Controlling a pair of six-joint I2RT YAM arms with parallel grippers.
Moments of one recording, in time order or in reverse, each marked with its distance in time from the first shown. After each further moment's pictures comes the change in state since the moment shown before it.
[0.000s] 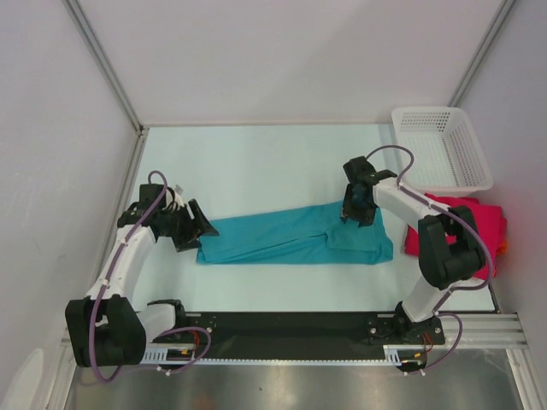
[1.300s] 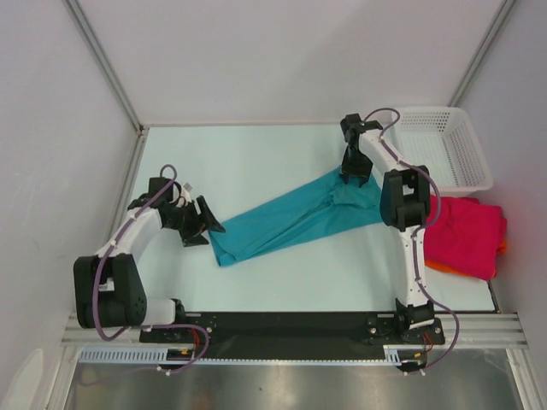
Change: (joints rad) left arm -0.004 0.209 0.023 0.094 0.104 0.033; right arm -0.142 0.758 1.016 -0.365 0.076 -0.054
